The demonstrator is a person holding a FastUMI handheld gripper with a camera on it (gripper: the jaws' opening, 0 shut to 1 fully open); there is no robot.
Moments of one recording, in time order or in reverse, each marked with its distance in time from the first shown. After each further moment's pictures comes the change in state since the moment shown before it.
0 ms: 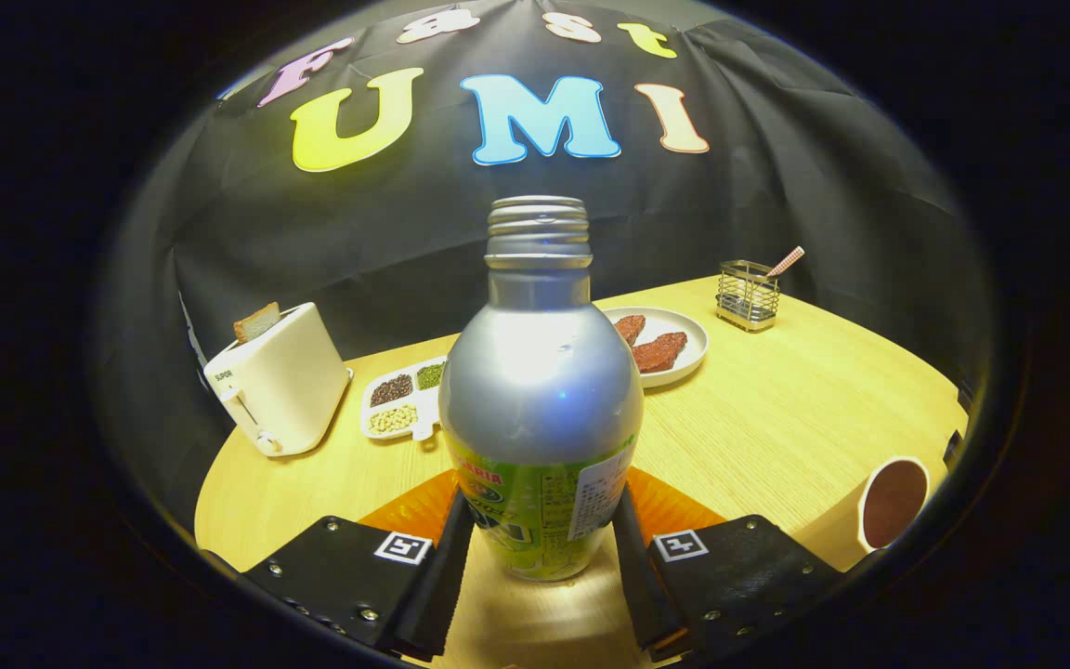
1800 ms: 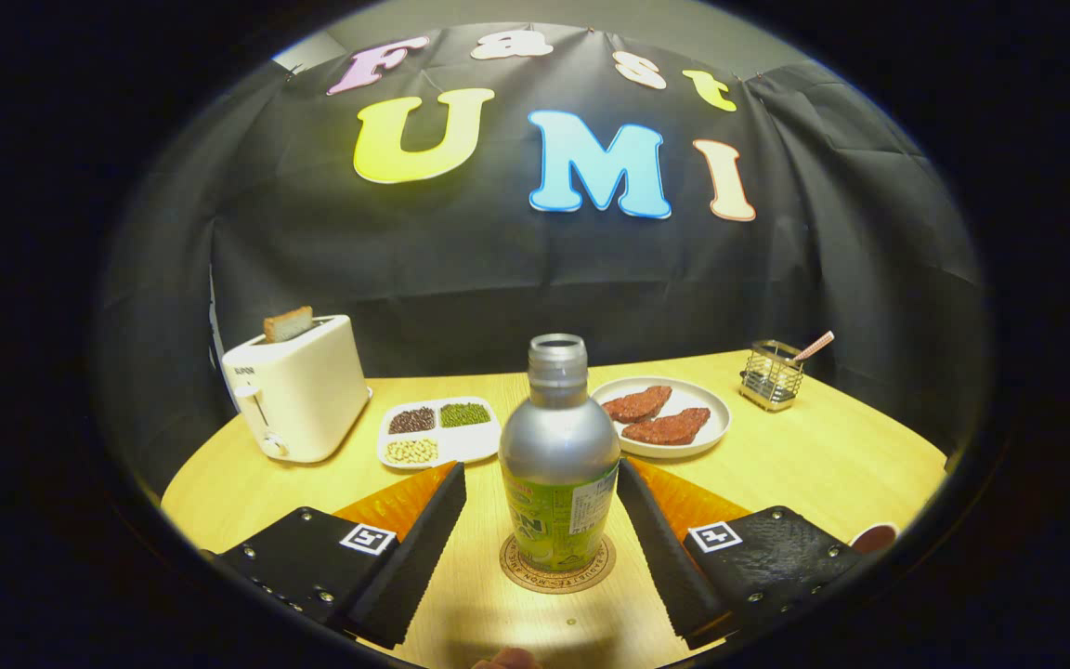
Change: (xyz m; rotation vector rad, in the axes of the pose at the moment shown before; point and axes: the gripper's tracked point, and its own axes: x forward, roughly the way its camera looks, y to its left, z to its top) arm -0.018 0.025 0.040 -0.167 -0.179 0.053
